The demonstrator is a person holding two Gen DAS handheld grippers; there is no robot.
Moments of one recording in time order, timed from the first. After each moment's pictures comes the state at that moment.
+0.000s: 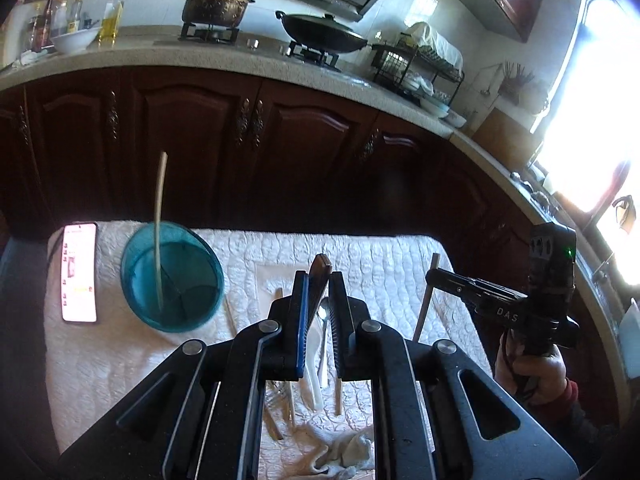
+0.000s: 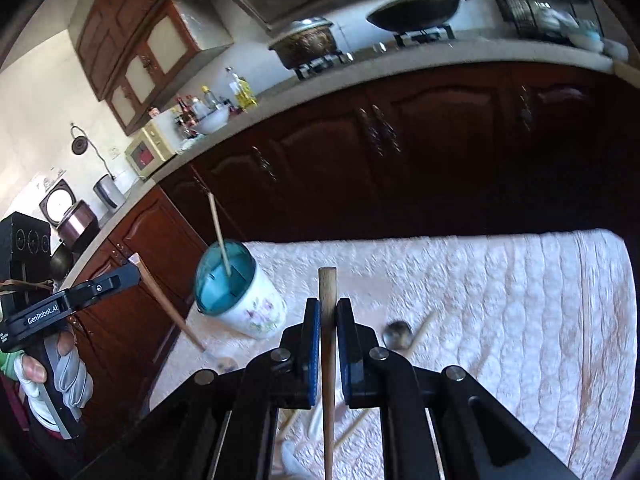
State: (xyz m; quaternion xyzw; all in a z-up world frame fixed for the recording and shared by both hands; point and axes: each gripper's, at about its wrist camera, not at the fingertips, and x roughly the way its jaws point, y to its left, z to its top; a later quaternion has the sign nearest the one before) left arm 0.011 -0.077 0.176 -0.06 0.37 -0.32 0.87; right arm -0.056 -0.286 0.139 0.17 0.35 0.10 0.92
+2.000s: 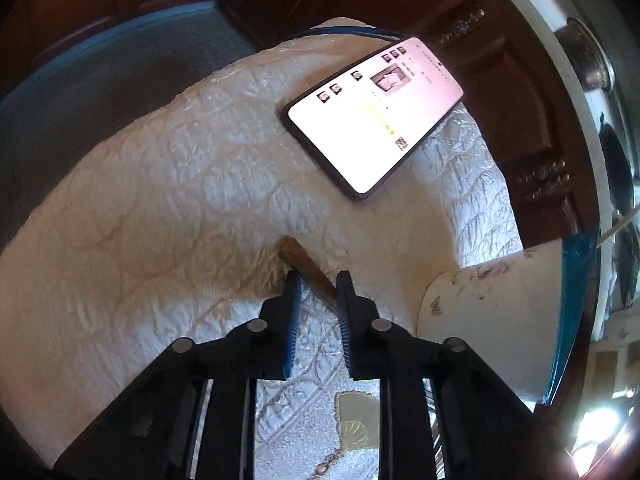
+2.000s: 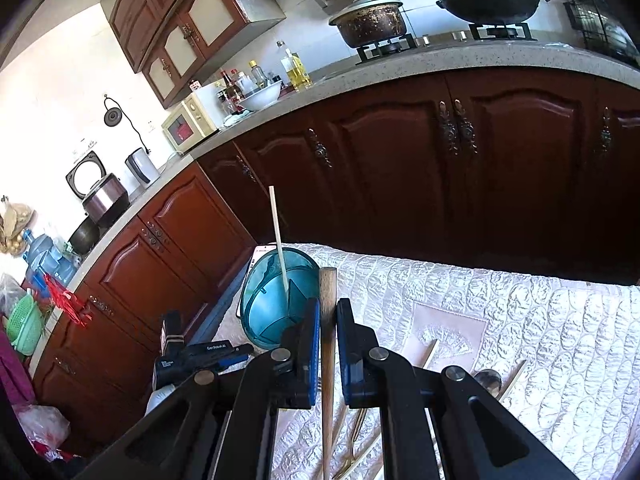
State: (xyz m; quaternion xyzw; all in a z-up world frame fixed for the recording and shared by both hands) left arm 0.085 0.115 -0.071 -0.36 0.50 0.06 0.78; right arm 0.030 -0.203 0.132 0.15 0.36 0.18 0.90
